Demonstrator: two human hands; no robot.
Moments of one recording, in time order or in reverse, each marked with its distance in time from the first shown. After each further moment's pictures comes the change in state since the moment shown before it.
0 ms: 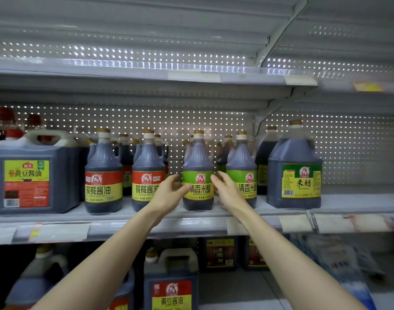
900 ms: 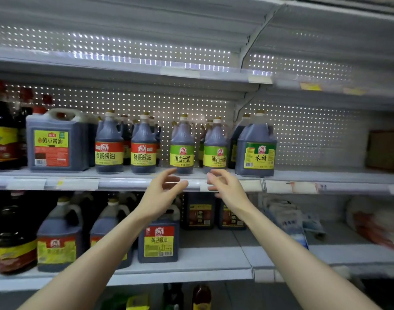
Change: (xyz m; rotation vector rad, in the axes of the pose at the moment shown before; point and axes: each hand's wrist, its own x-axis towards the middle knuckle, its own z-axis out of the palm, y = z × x) left_hand -0.175 0.040 0.014 0.033 0.017 0.134; right_hand -0.169 -0.025 -0.051 -0.142 -0.019 -0.071
